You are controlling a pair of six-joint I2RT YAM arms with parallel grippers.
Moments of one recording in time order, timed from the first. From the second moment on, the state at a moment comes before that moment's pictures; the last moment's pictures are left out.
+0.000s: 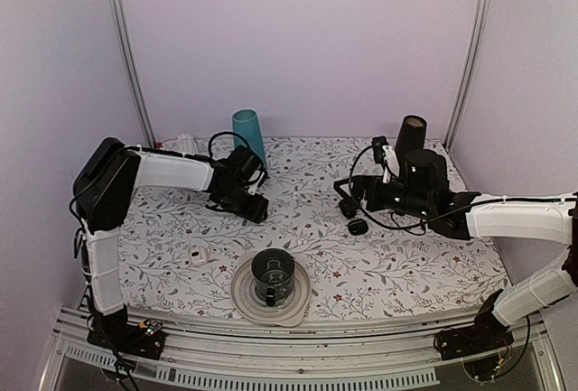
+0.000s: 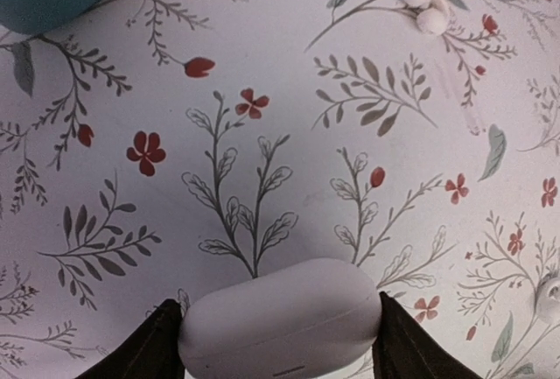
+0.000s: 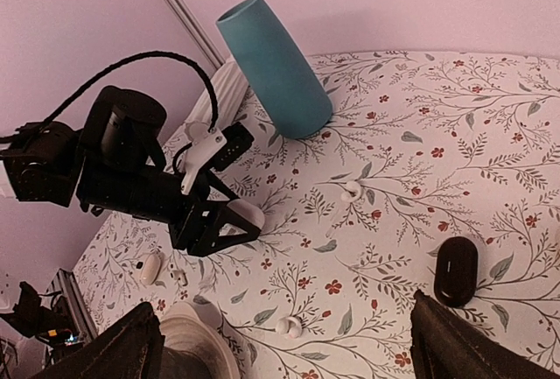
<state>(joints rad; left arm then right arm) -0.63 2.05 1.37 -0.42 -0.08 -0.18 0.71 1.35 0.74 0.29 -0.09 0.46</state>
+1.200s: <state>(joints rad) -0.83 1.82 1.26 0.00 0.13 0.11 0.63 1.48 0.72 0.41 -0.37 0.70</state>
